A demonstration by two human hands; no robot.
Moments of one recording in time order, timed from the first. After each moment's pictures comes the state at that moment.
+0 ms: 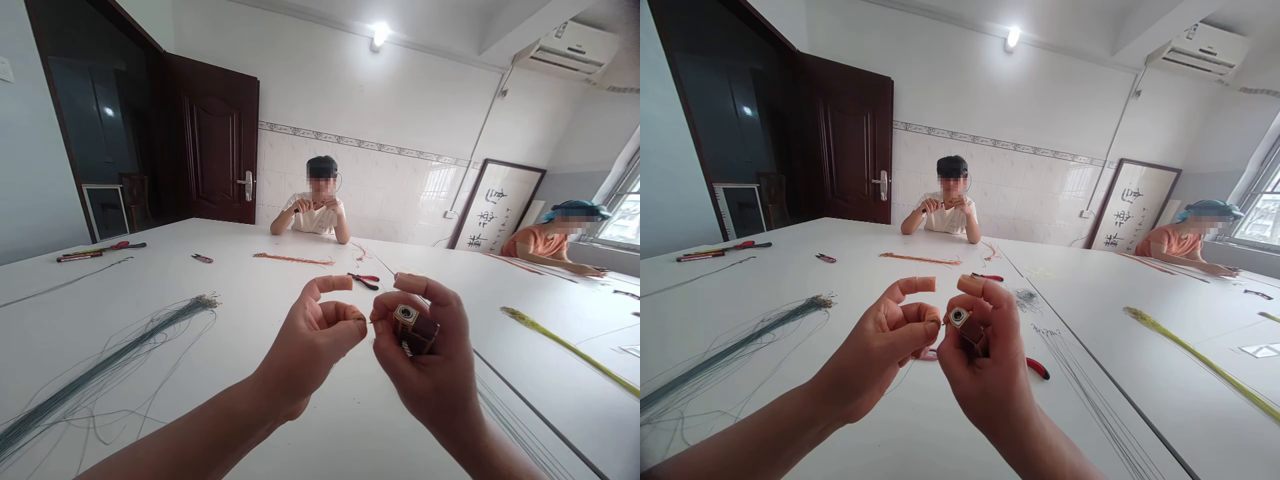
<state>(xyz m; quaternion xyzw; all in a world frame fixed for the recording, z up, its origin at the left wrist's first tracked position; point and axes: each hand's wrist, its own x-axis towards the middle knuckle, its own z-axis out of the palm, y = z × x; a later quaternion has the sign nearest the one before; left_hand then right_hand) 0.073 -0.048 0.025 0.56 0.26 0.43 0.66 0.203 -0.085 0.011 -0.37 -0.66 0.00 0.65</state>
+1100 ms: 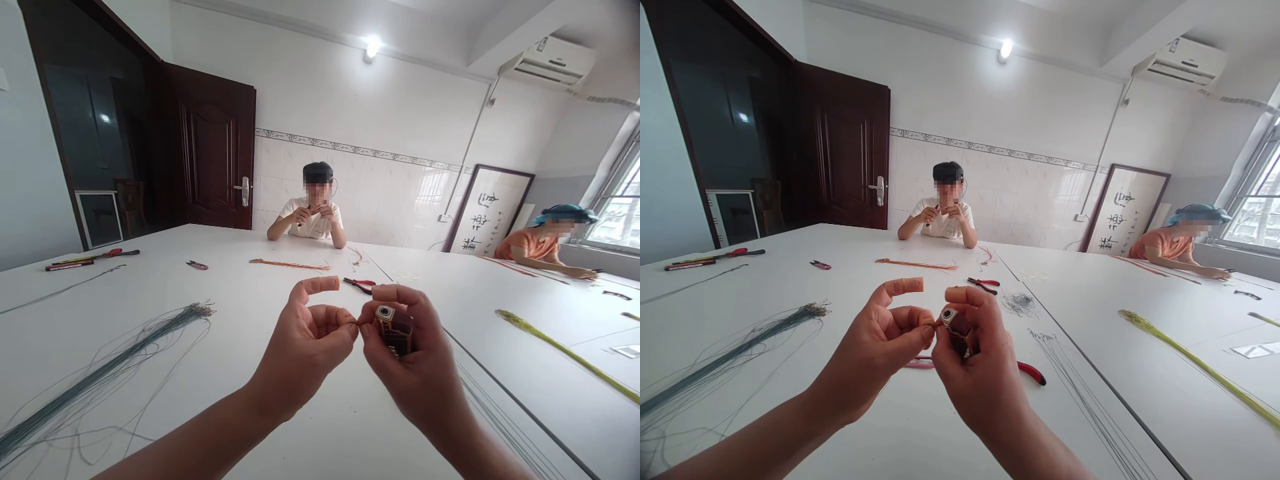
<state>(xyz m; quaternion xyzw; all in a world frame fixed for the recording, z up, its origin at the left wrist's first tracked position) 0.076 -0.047 0.024 0.58 0.27 0.46 0.62 0.207 -0.079 0.003 -0.44 -0.62 0.08 0.65</state>
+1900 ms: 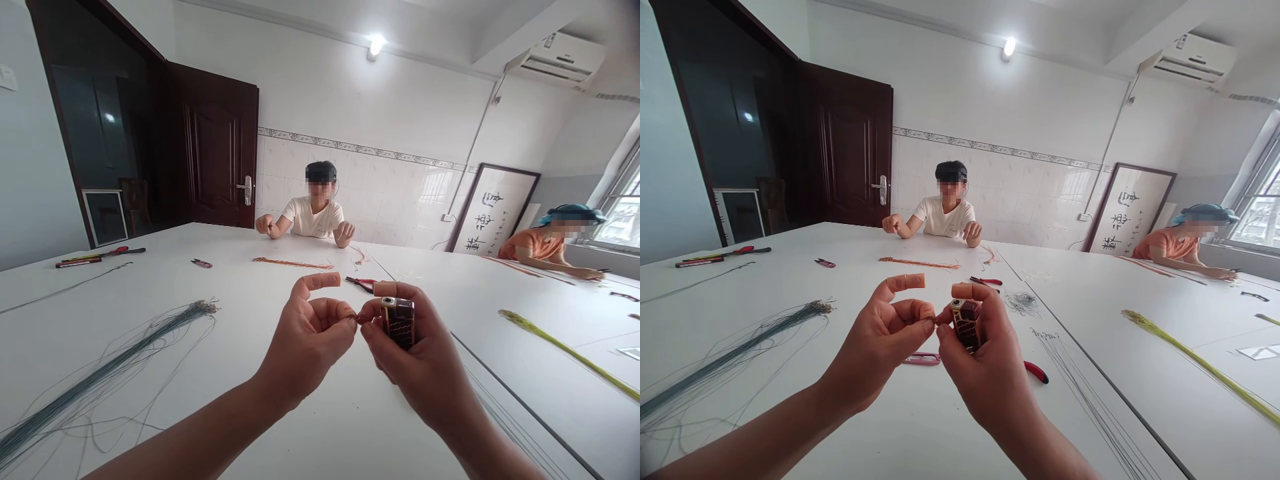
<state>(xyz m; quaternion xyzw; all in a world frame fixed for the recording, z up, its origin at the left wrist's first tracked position) 0.074 -0.047 0.029 0.57 0.26 0.48 0.61 0.207 -0.083 0.012 -0.45 -0.57 0.21 0.65</state>
